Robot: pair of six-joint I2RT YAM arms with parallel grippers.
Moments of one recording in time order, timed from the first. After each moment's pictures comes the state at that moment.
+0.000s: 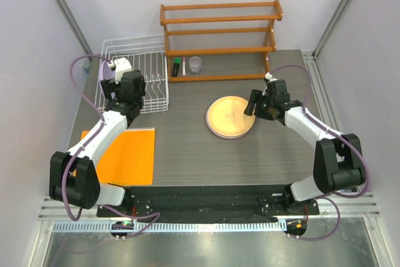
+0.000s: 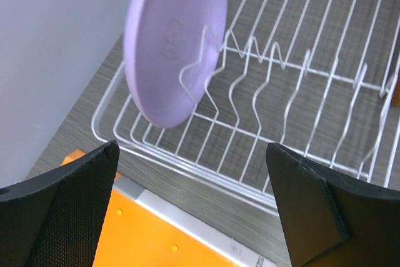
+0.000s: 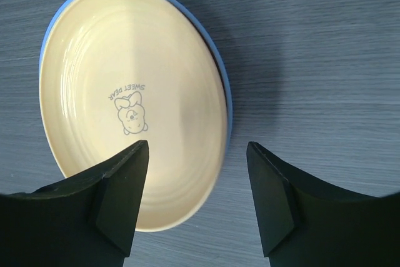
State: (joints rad) left arm -0.26 1.37 0.99 -0.12 -0.77 -0.19; right arm 0.20 1.48 0.91 -0.27 -0.13 0.39
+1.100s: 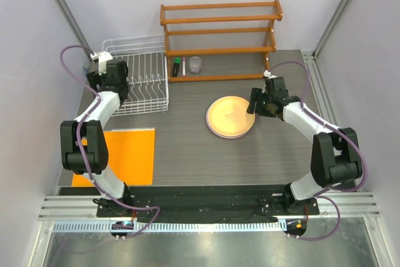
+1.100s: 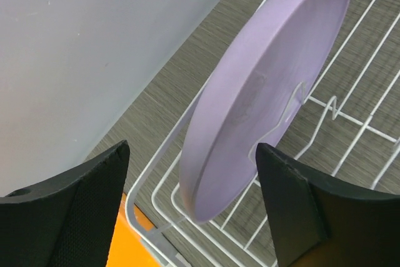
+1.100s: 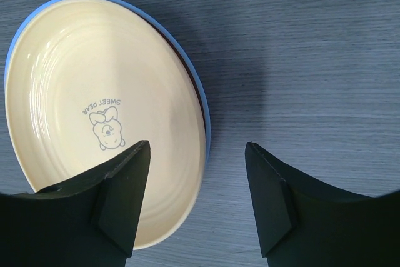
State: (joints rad) left arm -0.02 1.67 1.18 -0.05 -0.78 -0.13; right arm 0.20 1.52 0.98 -0.32 -0.04 0.33
